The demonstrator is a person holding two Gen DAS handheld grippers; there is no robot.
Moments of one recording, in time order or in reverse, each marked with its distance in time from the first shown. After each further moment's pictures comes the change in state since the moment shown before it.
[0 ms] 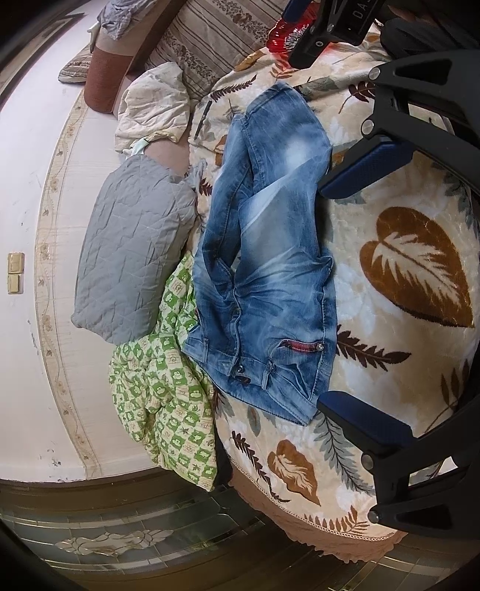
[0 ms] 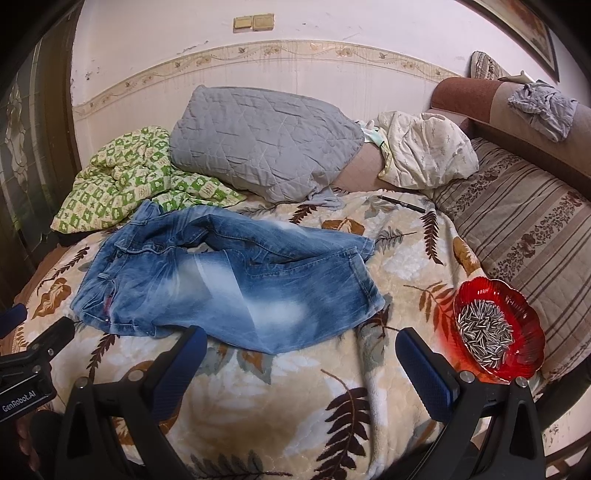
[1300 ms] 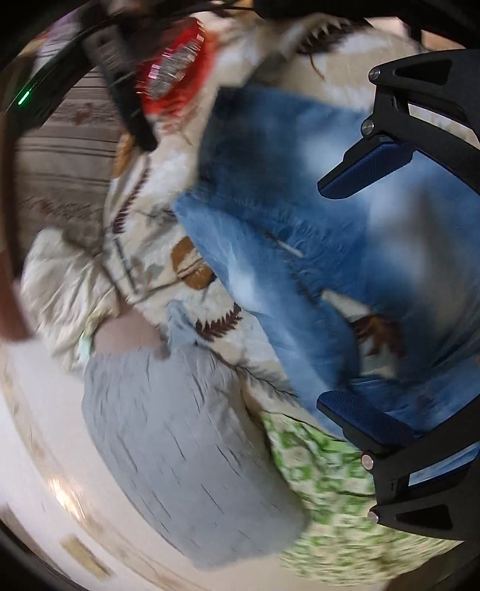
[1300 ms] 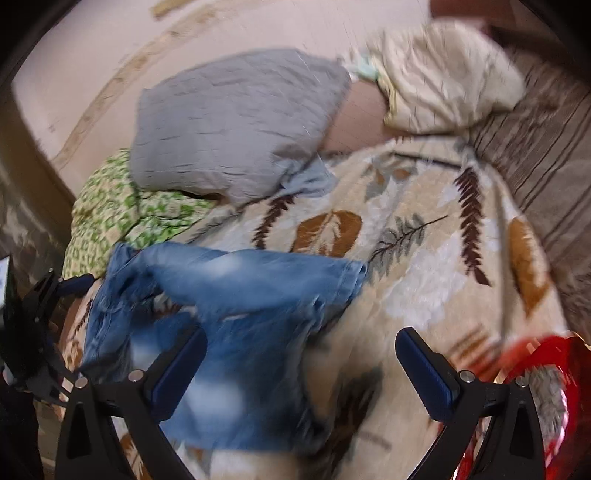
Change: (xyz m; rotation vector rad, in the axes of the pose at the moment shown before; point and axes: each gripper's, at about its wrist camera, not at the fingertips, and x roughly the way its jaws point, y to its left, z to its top) left arm 0.191 -0.141 0.139 0.909 0.103 -0.403; right arm 0.201 -0.153 0.107 0.219 0.259 0.283
